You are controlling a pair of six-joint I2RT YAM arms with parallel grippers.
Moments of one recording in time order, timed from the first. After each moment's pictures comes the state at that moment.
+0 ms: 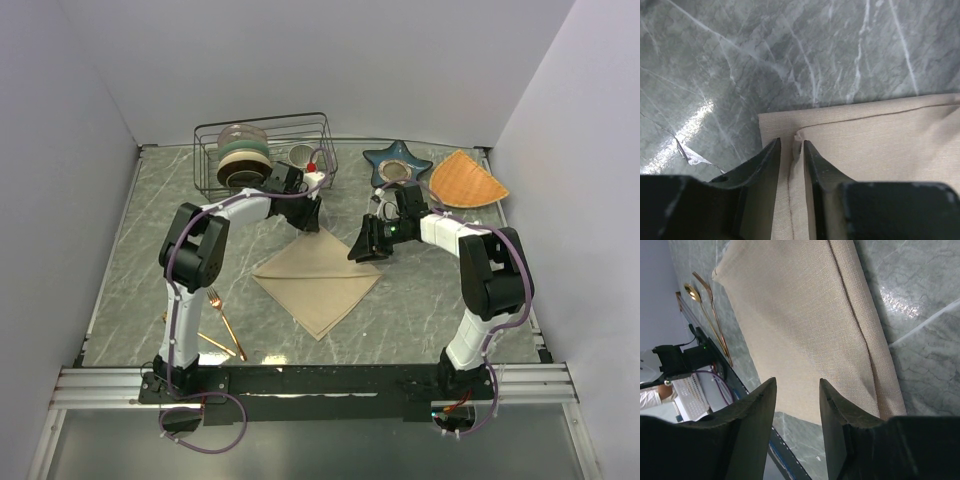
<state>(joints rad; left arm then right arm) -0.47 2.16 1.58 -0.31 0.46 0.07 0.23 1.77 1.04 -0.34 -0.81 0.31</state>
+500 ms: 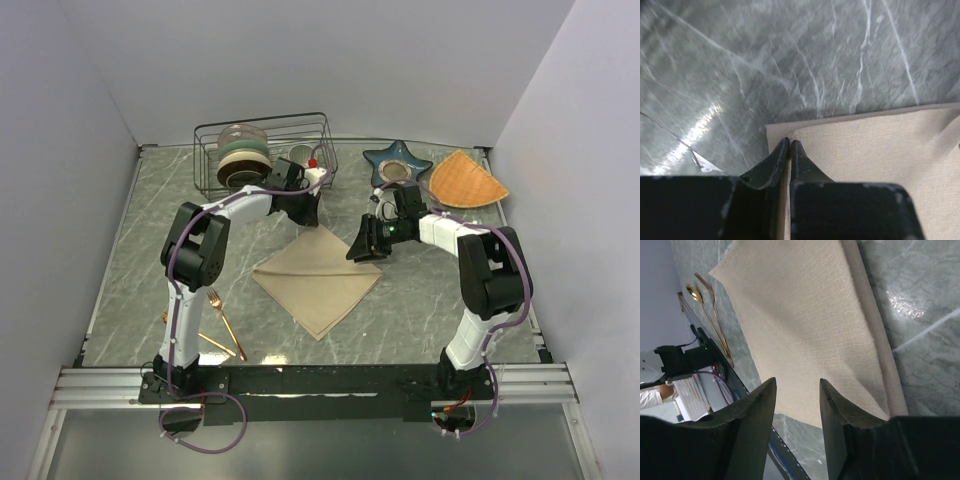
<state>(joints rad) -0.47 2.18 1.63 -0.32 0.45 0.08 0.23 1.78 1.04 -0.32 -0.81 0.33</state>
